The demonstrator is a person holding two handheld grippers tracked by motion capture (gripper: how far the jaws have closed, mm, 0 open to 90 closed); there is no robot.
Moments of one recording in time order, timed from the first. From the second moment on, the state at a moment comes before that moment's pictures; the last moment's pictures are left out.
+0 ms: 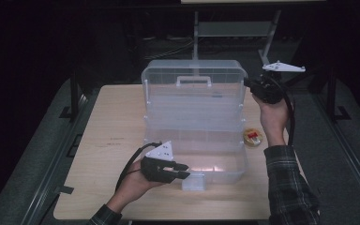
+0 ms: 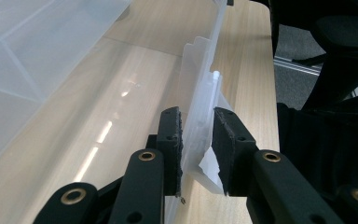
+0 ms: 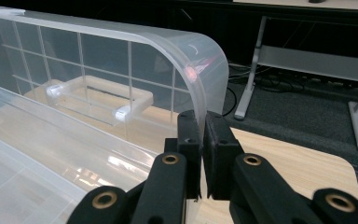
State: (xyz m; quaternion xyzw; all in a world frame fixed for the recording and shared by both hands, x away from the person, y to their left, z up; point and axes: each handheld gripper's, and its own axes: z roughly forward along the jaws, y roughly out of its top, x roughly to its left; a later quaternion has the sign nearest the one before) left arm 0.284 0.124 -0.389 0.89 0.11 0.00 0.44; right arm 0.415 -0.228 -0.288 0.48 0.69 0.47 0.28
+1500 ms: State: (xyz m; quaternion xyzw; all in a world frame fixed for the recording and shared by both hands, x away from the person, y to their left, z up) left arm 0.285 0.124 -0.390 0.89 0.11 -0.01 0.45; right arm 0.464 -0.228 -0.300 0.51 0.68 0.46 0.24
